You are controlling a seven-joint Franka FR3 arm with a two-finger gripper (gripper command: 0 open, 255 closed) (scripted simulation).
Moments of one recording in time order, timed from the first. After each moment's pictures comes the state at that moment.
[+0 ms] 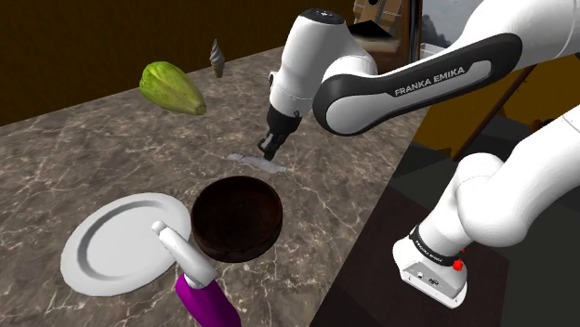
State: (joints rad) arm 0.28 -0.26 0.24 -2.37 -0.01 2.35 0.29
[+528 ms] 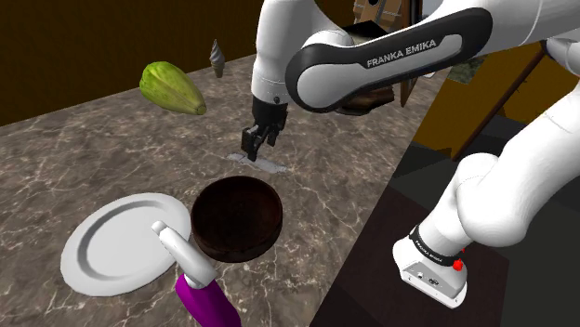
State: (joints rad) arm 0.27 -0.13 0.24 -2.17 0.01 2.15 0.33
